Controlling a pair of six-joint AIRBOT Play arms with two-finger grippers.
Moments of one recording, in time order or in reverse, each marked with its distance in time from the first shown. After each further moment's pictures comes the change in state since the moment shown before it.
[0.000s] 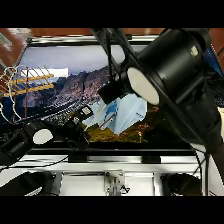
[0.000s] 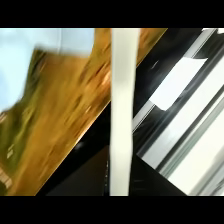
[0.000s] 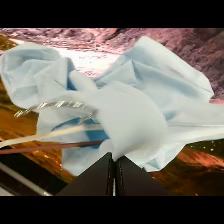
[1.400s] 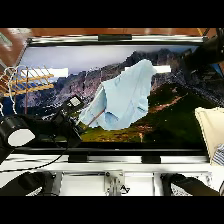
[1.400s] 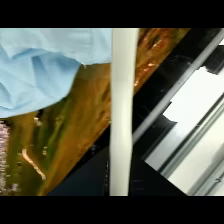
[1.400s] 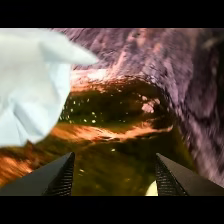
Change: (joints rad) left arm 0.000 0.088 0.148 0.154 -0.160 -0.080; right arm -0.719 0.121 -0.053 0.229 -0.049 -0.607
